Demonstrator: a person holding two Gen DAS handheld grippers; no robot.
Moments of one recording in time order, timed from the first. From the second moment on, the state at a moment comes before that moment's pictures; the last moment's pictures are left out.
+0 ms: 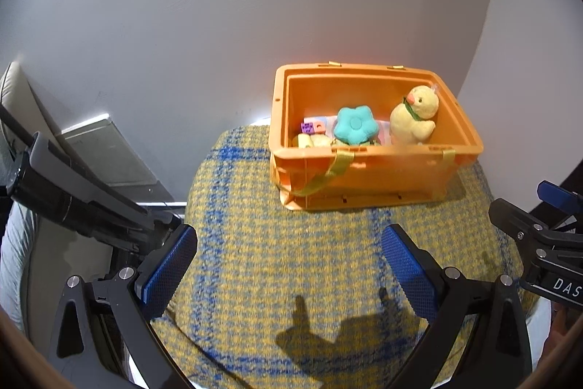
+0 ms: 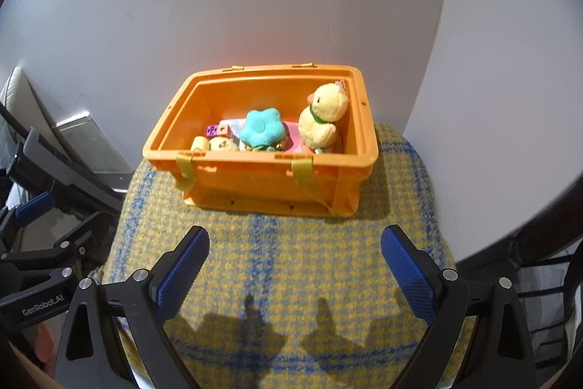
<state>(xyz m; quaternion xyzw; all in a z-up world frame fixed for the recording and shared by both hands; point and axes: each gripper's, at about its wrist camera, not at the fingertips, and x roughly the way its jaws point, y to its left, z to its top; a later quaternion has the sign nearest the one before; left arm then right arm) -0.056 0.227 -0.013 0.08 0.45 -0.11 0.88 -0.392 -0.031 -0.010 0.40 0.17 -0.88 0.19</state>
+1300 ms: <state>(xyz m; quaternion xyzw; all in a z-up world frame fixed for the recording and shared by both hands) -0.177 0.265 0.001 0.10 0.49 -0.16 0.85 -0.264 0.041 -0.008 0.44 0.15 -0.87 0.17</state>
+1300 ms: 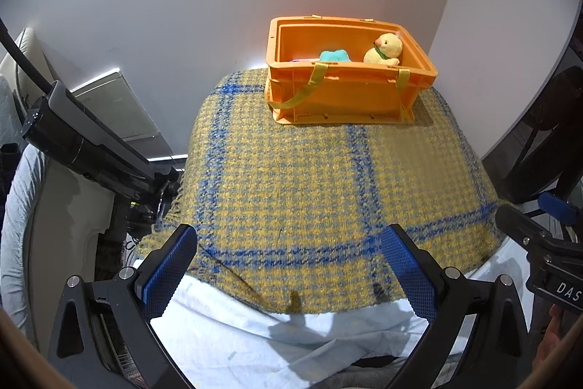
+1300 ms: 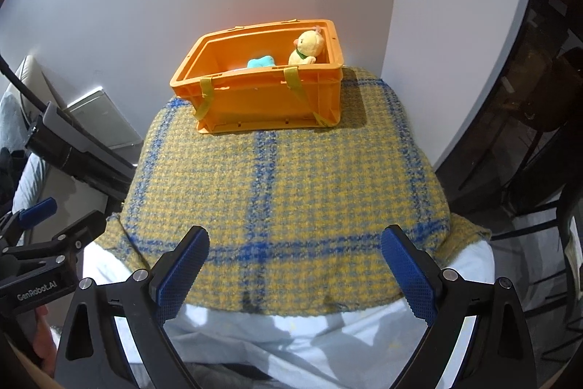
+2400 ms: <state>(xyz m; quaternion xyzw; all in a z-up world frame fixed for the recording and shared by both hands) -0.194 0.270 -0.008 0.13 0.49 -0.15 0.85 -0.261 0.052 -0.015 0.45 0.16 -0.86 0.16</state>
